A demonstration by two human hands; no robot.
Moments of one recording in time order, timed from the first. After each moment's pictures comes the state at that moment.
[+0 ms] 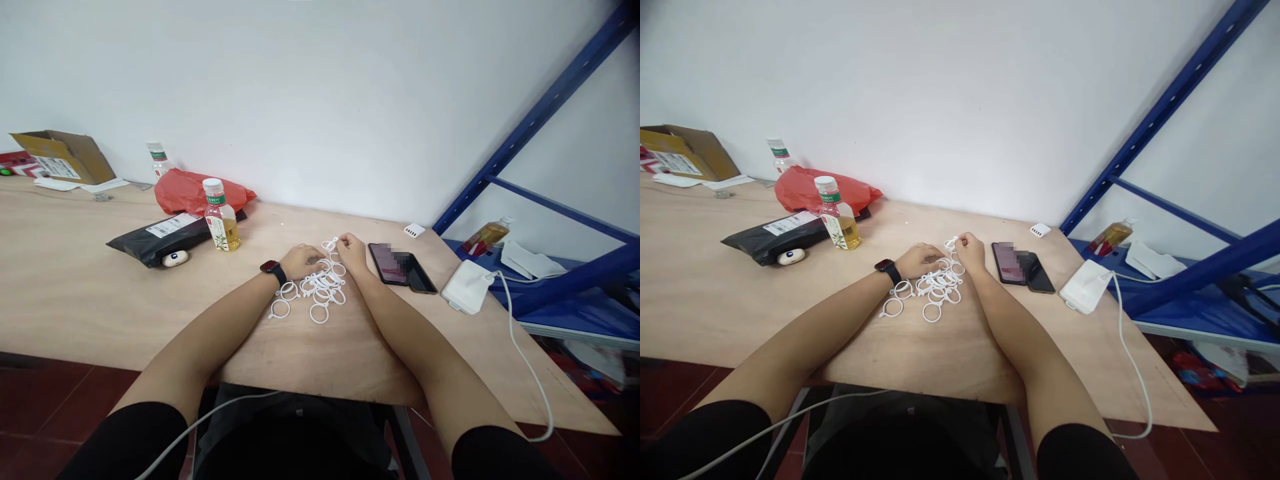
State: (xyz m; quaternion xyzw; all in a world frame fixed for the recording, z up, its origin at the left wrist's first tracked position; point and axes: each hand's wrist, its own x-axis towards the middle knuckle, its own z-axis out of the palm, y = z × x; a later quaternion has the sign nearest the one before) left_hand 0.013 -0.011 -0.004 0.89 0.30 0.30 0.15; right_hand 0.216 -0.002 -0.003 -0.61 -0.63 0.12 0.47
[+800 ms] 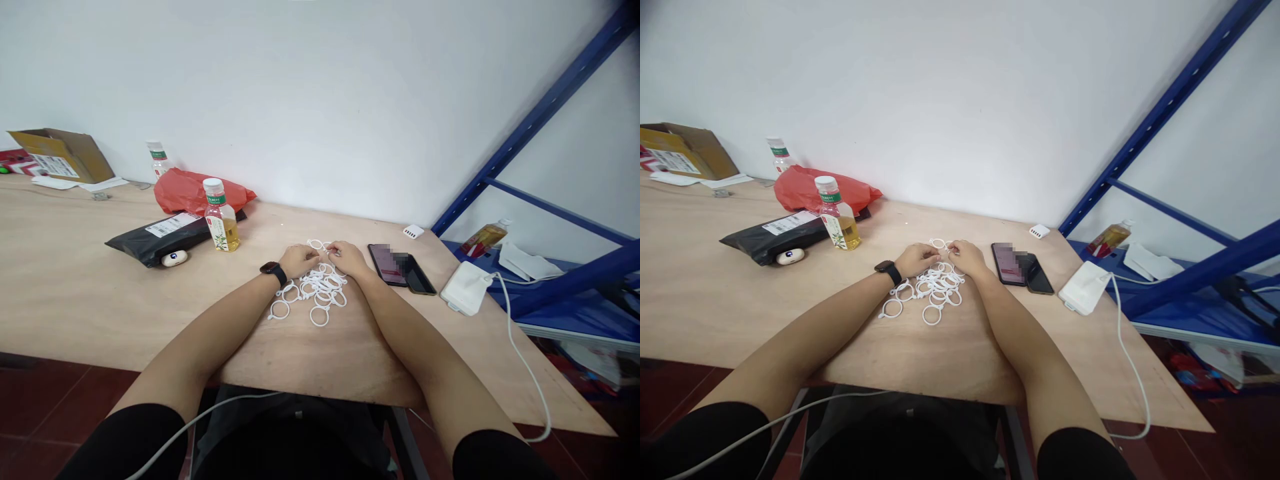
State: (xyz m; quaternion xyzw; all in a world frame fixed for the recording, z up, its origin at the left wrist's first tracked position) left_hand 0.016 -0.016 0.000 0.82 0.42 0.32 0.20; right_hand 0.223 -0.004 0.002 -0.57 -0.79 0.06 0.23
